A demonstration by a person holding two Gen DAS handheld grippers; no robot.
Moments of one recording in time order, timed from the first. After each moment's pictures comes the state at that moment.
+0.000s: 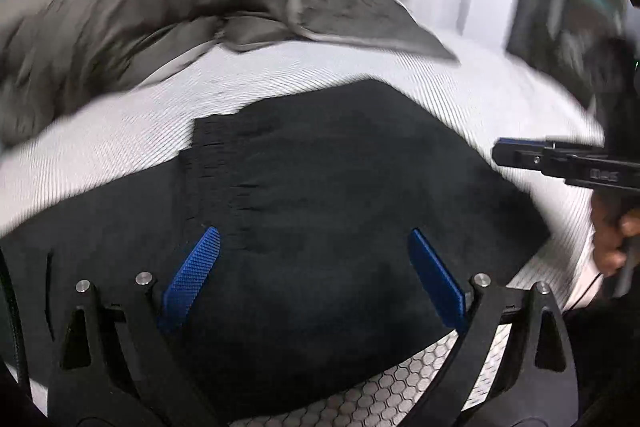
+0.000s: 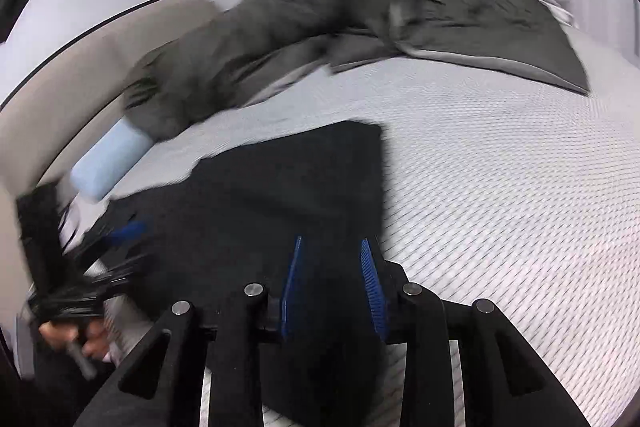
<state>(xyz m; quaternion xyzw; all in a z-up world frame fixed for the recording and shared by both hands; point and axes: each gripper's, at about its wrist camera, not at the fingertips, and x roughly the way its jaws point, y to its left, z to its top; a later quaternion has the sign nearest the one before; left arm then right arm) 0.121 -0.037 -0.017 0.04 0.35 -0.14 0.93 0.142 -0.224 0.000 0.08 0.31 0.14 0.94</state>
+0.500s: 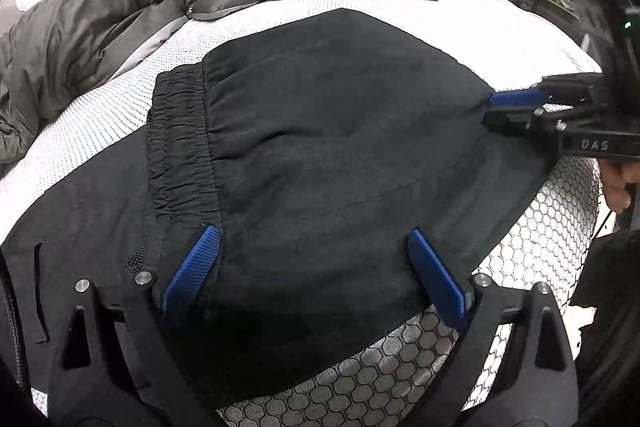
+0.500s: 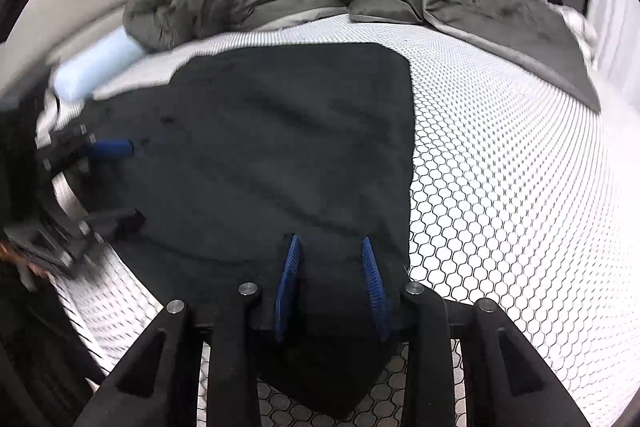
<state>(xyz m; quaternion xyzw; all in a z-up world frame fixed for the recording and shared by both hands) 0.114 -0.044 -0.051 0.09 0.39 -0.16 0.90 0.144 -0.204 -0.040 -0.03 0.35 0.11 0.93</state>
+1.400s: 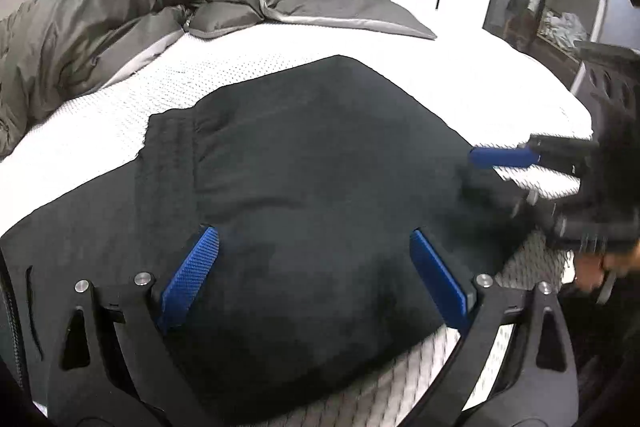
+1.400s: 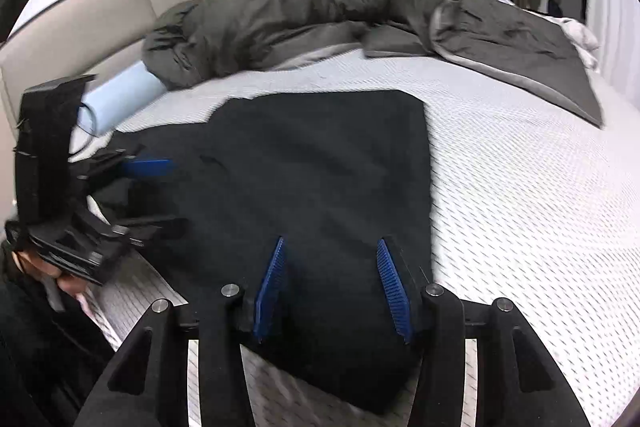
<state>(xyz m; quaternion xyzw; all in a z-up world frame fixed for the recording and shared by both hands) 0.143 -0.039 -0.018 0.03 0.38 -0.18 0.91 0.139 -0.191 -0.016 -0.01 0.31 0.15 0.94</state>
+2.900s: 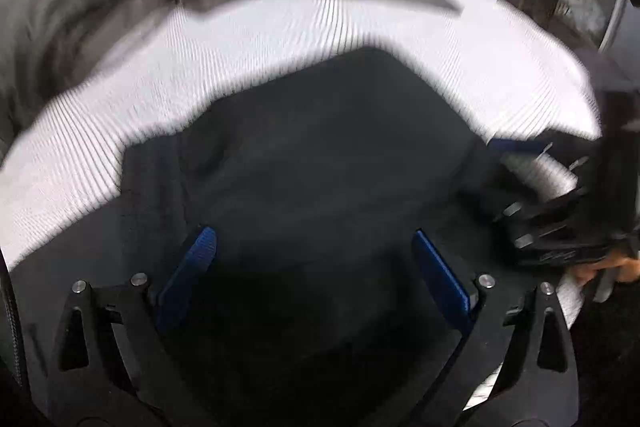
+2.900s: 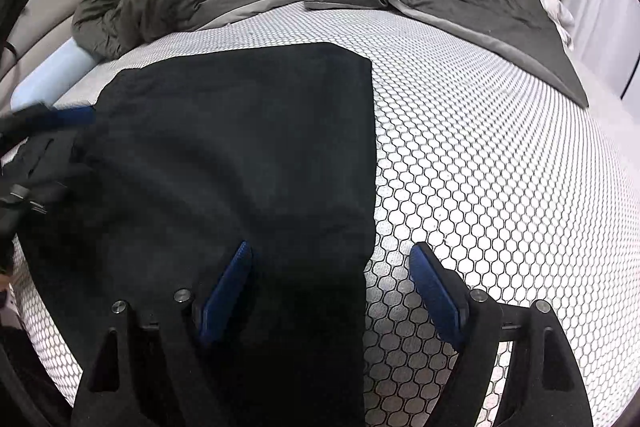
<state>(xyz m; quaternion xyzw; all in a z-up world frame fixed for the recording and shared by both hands) 0.218 -0.040 -0.039 0.06 0.46 -0.17 0.87 0.211 -0.224 -0.041 -0.03 0.38 0.04 0.92</state>
